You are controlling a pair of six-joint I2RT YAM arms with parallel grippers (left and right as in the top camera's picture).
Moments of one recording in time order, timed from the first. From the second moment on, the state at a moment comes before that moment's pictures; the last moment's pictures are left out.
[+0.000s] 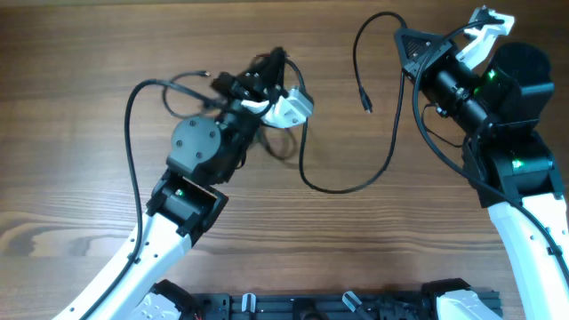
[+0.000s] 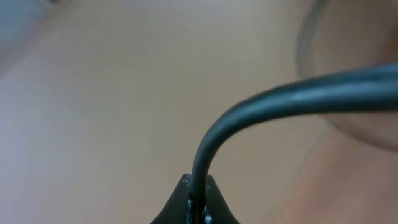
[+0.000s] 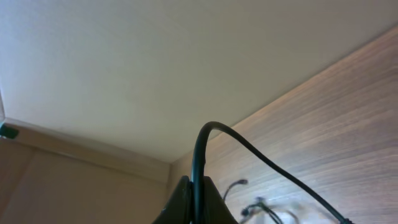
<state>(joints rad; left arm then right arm) -0.57 1.15 0.89 0.43 -0.08 0.90 0.15 1.18 1.23 -0.26 -0.32 0.95</state>
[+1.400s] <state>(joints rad) -0.71 1.49 0.89 0.16 0.46 0.67 -0.23 1.22 1.23 -0.53 0.04 0.80</state>
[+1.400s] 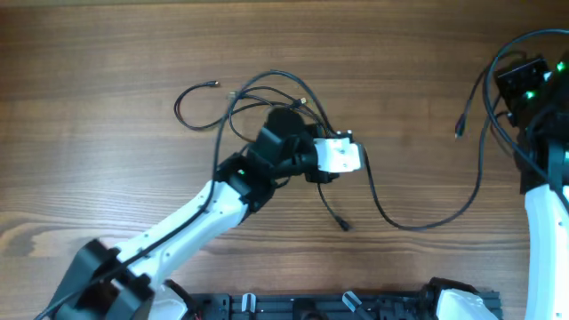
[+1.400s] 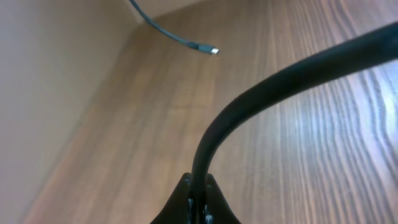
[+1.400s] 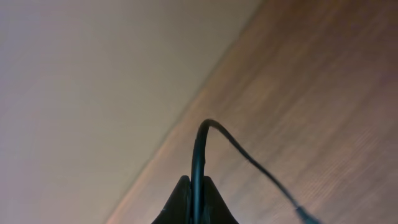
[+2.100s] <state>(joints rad) -0.76 1.55 0.89 0.50 0.36 0.49 -0.23 1.29 1.23 -0.59 -0.45 0.60</state>
